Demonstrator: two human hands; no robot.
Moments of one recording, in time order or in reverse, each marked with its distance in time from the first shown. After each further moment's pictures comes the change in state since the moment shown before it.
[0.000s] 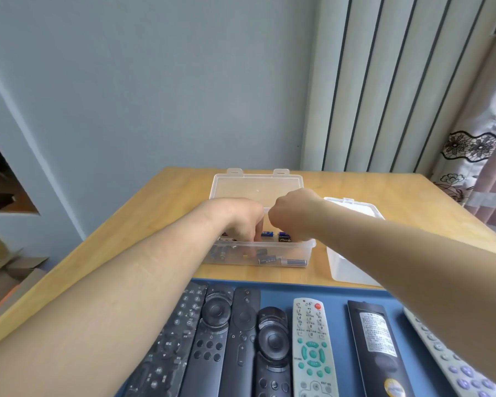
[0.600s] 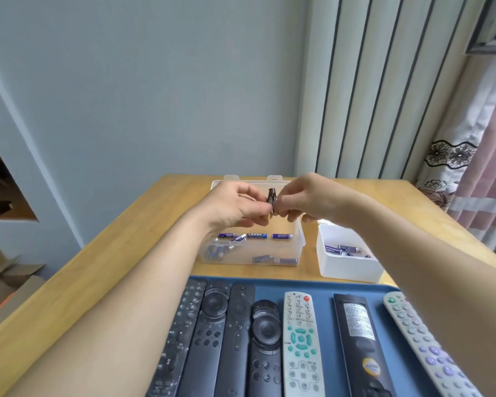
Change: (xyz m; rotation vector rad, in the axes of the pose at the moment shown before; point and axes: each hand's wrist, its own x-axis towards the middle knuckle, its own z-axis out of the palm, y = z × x) left_hand -0.041 -0.004 0.008 -1.169 0.420 0.161; right_hand -0.049 0.030 -0.006 1.506 0.215 0.211
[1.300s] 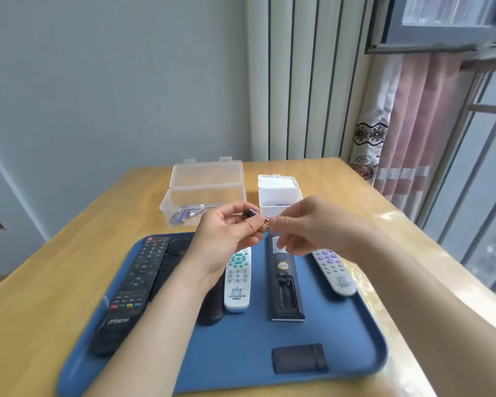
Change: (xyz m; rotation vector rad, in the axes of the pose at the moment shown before) left_hand -0.143 0.008 0.120 -0.461 0.048 0.094; right_hand -0.201 0.023 0.013 0.215 0.104 0.153
